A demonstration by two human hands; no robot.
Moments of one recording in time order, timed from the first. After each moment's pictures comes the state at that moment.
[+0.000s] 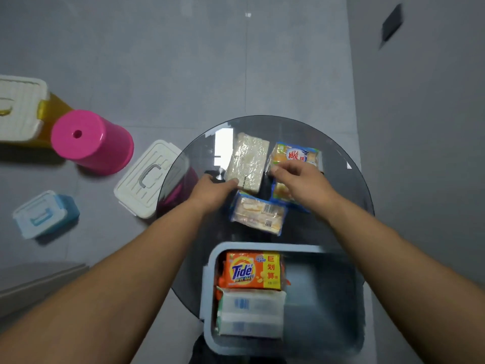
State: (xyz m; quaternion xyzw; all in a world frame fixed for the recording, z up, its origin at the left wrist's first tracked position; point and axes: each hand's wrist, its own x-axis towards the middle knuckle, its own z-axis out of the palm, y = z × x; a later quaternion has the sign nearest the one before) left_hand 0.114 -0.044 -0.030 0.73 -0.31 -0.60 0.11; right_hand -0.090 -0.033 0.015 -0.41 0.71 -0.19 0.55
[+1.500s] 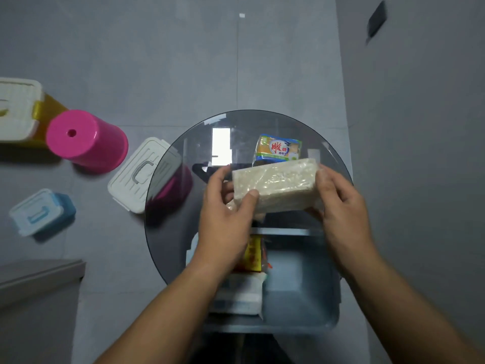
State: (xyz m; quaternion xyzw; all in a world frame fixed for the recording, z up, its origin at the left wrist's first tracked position) left_hand 0.044 0.054 0.083 0.66 -0.37 -0.55 0.35; right_hand -0.128 0.064 0.065 -0.29 0.72 -0.42 0.47
